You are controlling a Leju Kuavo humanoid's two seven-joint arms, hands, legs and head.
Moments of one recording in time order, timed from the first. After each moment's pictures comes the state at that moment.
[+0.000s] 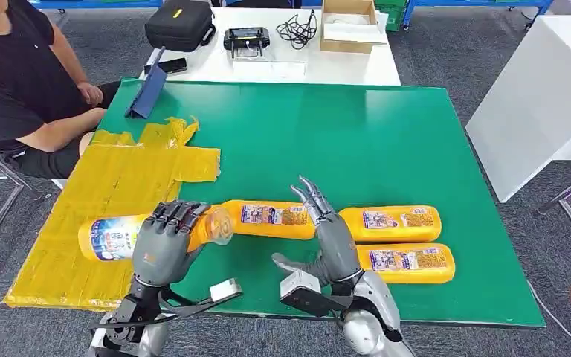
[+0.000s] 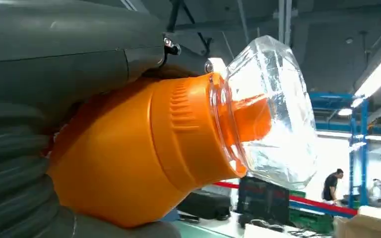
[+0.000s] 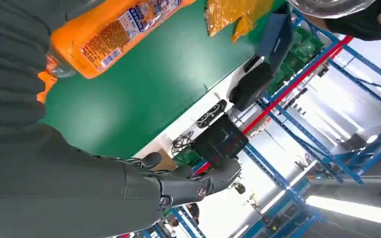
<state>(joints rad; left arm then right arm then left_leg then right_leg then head) 0.05 -0.14 -0.07 -1.56 -1.54 0.70 -0.30 -0.15 0.12 0.52 -1.43 0.62 -0.25 -0.34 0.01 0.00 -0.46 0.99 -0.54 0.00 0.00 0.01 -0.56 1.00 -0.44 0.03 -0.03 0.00</state>
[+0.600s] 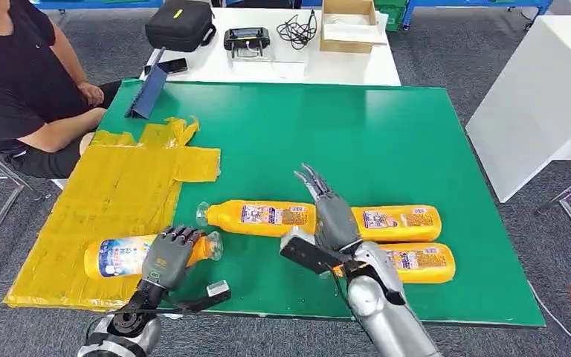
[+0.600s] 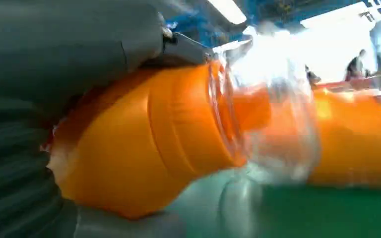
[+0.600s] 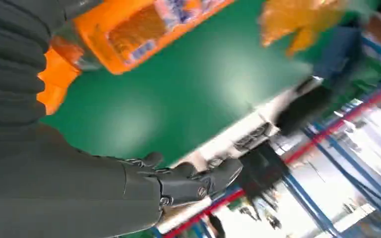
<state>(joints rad) -0.13 0.01 -0.12 -0.99 -1.55 0.62 -0.21 -0.36 0.12 0.49 -1.17 0.64 -0.14 -0.22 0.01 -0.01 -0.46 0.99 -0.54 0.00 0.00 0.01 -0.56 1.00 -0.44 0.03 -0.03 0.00</state>
